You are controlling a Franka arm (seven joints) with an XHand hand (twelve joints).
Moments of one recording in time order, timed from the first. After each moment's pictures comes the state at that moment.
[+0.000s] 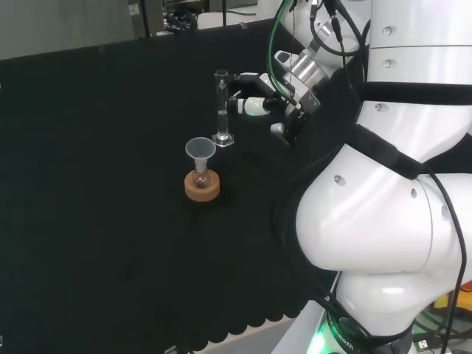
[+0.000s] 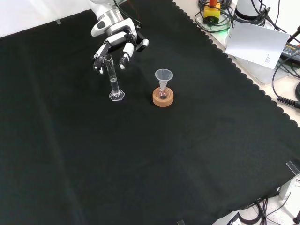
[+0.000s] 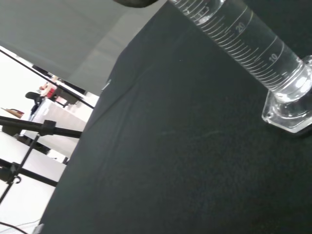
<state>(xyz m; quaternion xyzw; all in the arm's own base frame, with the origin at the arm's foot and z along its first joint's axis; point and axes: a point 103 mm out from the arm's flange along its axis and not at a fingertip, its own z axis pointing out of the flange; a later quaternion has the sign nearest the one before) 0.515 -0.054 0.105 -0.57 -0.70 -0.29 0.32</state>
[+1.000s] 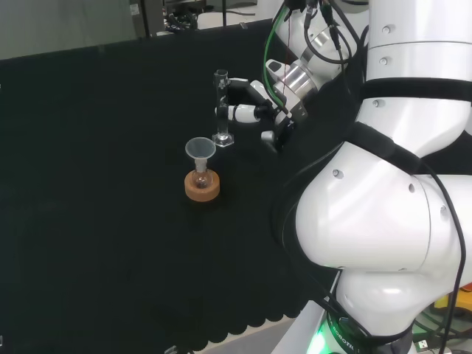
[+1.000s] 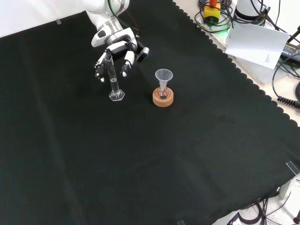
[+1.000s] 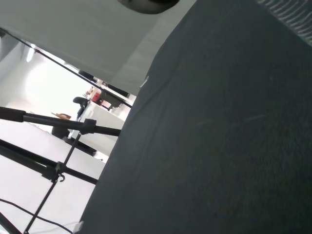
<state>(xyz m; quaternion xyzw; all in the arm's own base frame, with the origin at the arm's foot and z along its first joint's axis) 0.524 -0.030 0.085 -0.53 -0.70 -0.34 0.35</state>
